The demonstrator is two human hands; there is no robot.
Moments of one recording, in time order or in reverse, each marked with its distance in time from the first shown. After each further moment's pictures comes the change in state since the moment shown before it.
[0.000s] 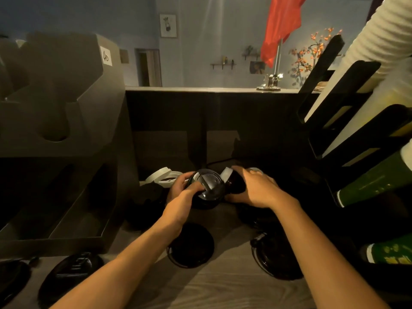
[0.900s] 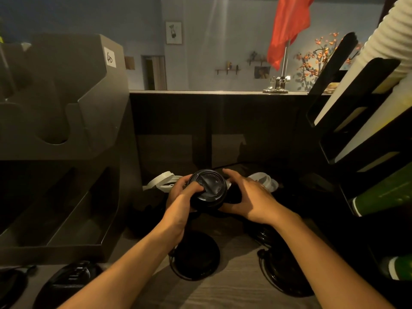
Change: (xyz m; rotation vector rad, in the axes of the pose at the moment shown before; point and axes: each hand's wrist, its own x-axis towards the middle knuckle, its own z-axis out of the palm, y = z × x) left_hand 0.010 -0.005 -0.007 -0.134 0.006 -0.033; right_hand -0.007 -0.018 0.015 0.215 0.063 -0.240
